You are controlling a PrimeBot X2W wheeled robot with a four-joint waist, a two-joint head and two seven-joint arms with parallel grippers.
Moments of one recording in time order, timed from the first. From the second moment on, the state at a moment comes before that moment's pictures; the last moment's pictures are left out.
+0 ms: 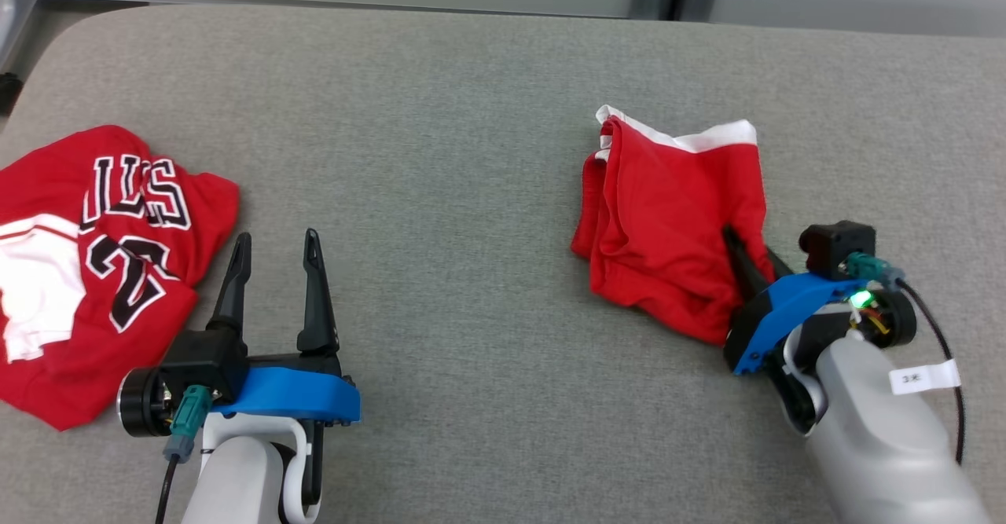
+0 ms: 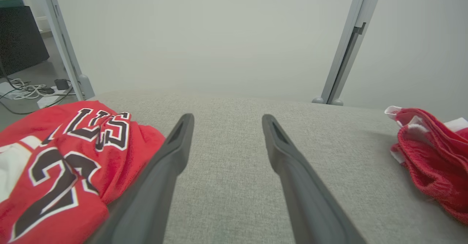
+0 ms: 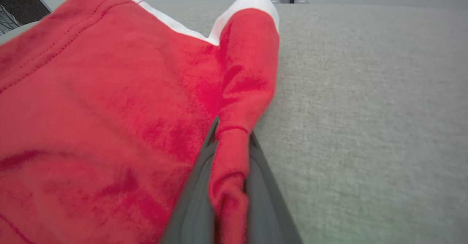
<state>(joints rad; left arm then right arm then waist) -0.23 0.06 -0.12 0.27 -0.20 0.03 -0.26 -0.62 -0.11 0.14 0.88 0.25 0.13 -0.15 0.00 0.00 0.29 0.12</state>
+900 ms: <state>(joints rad) -0.32 0.11 -0.11 0.17 -0.16 0.03 -0.26 -0.58 -0.33 0.10 0.61 0.27 0.13 -0.24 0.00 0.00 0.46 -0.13</state>
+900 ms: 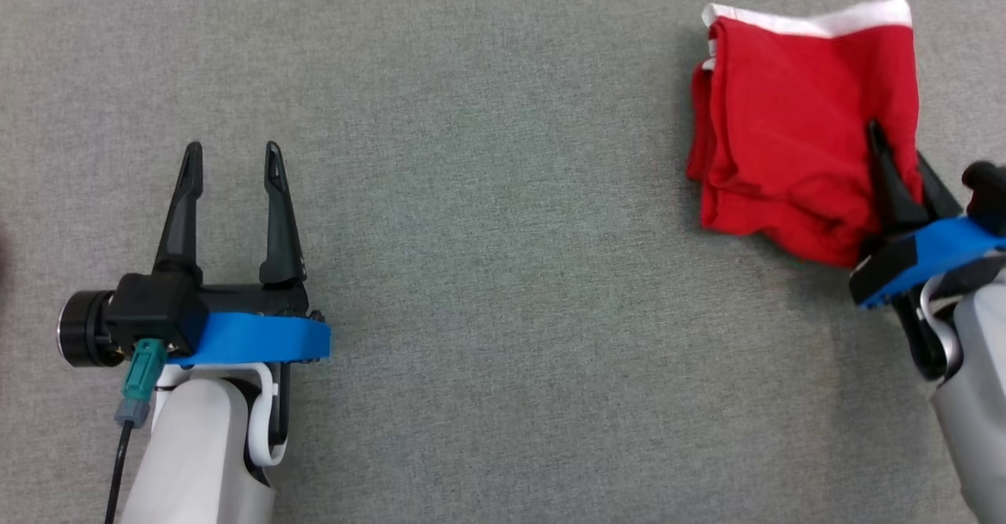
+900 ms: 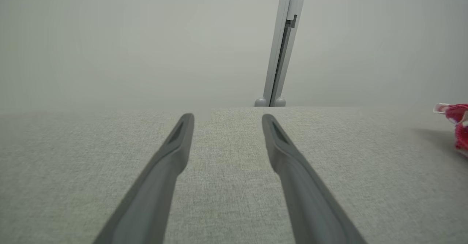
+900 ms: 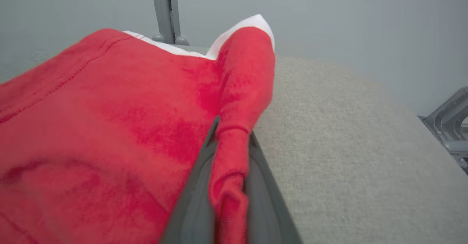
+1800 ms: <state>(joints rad) -0.39 0.14 -0.13 0.08 -0.15 0.04 -0.26 -0.97 -0.64 0.08 0.73 0.26 0.13 -0.03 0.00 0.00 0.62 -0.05</state>
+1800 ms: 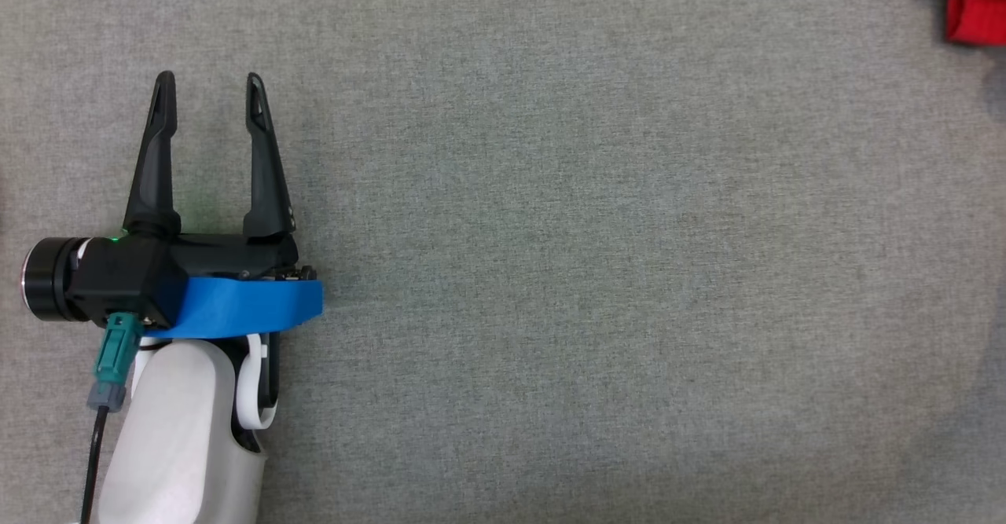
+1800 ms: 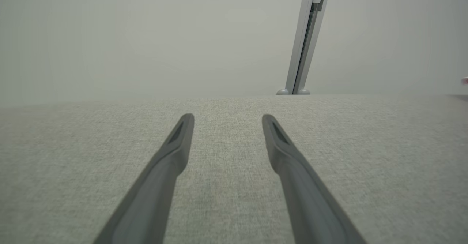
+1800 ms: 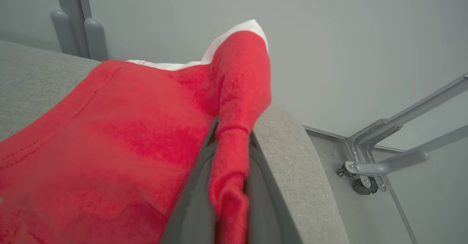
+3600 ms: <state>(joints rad) -0.10 0.14 -0.10 0.21 -0.23 0.07 -0.26 -0.44 -0.26 0.18 0.43 0.27 0.13 -0.26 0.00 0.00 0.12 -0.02</state>
